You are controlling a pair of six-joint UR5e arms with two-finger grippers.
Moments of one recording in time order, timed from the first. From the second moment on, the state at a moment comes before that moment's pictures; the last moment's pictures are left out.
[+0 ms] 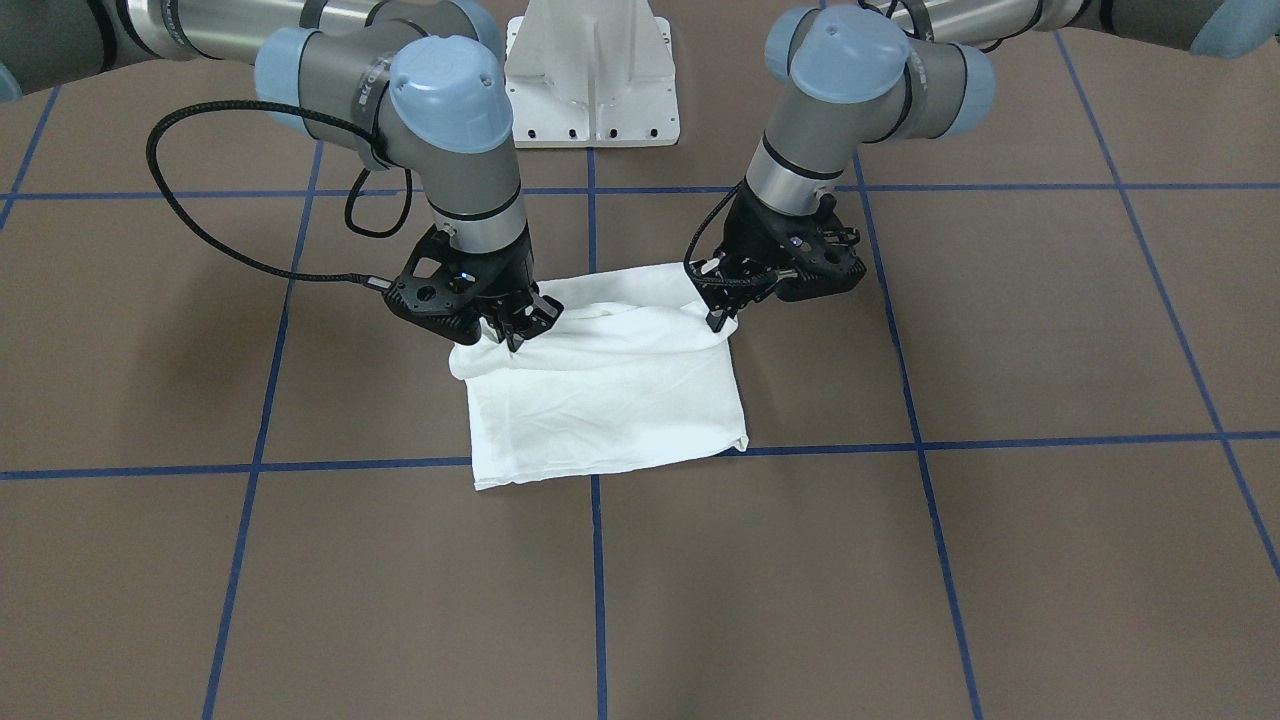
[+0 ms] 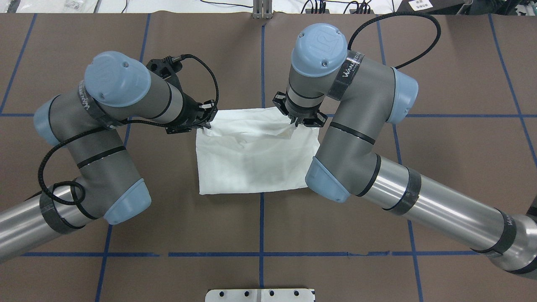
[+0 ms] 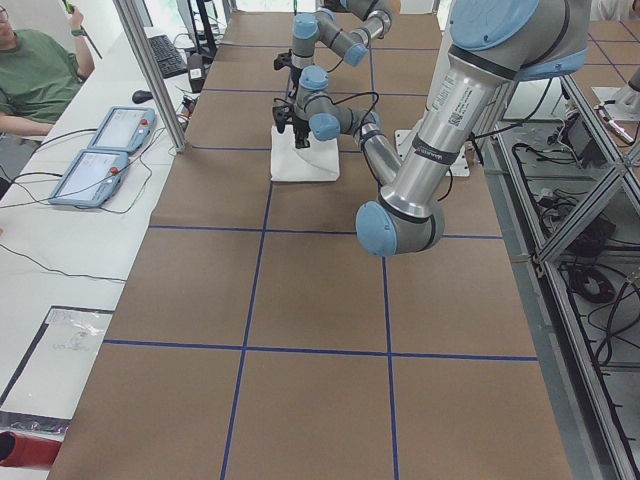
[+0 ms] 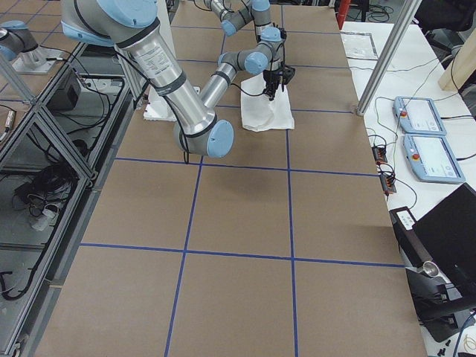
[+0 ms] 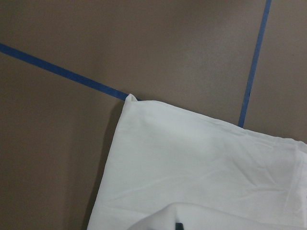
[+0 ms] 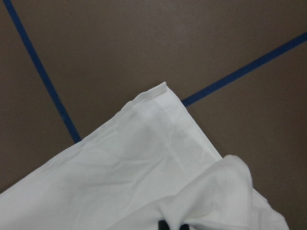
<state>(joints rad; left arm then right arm) -0.66 -2.13 -1.75 -1.84 -1.89 -1.56 0.64 -0.79 1.62 -1.65 1.90 1.62</state>
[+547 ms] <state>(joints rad) -0.67 -2.14 -1.73 -1.86 -1.89 -1.59 0.67 -0.79 1.57 -1.61 1.93 1.62</state>
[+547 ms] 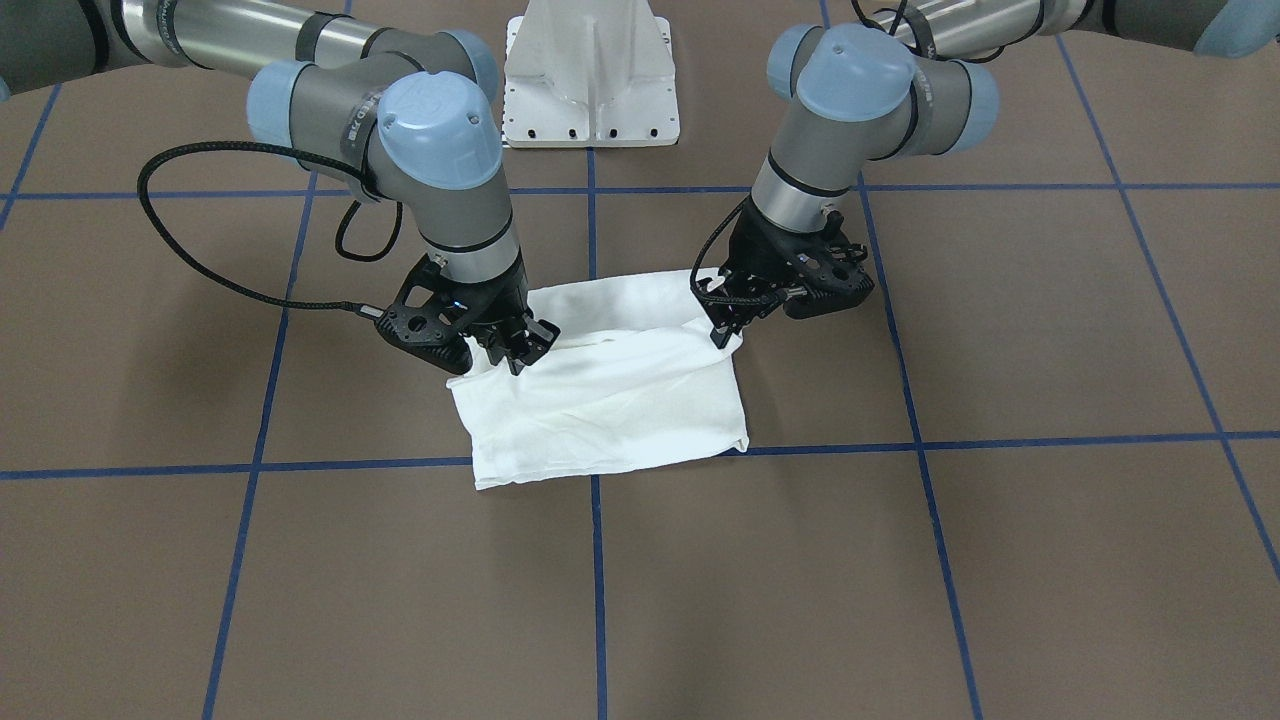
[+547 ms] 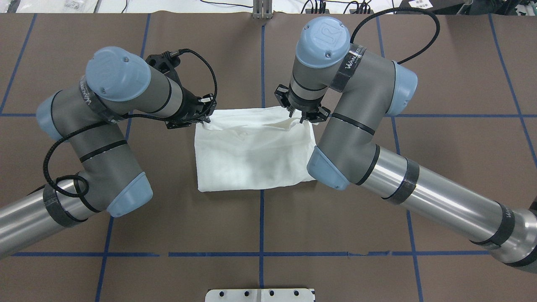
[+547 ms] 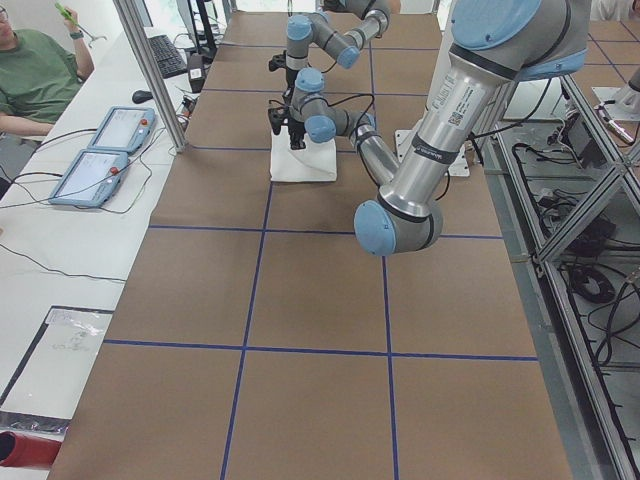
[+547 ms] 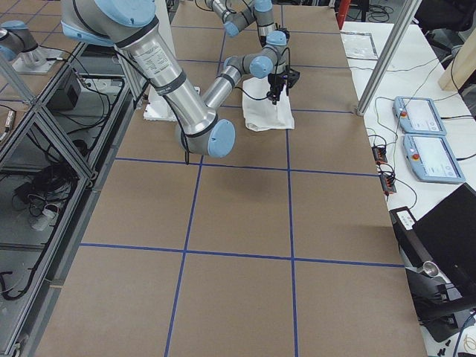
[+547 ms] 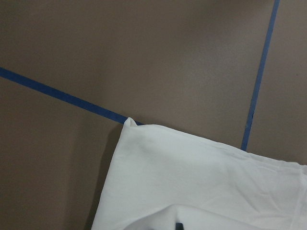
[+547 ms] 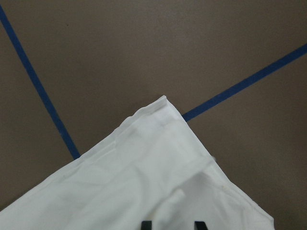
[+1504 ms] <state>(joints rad) -0.70 -2.14 -1.73 -1.84 -1.89 -1.58 0.69 -0.79 1.52 -1.55 1.94 1.58</state>
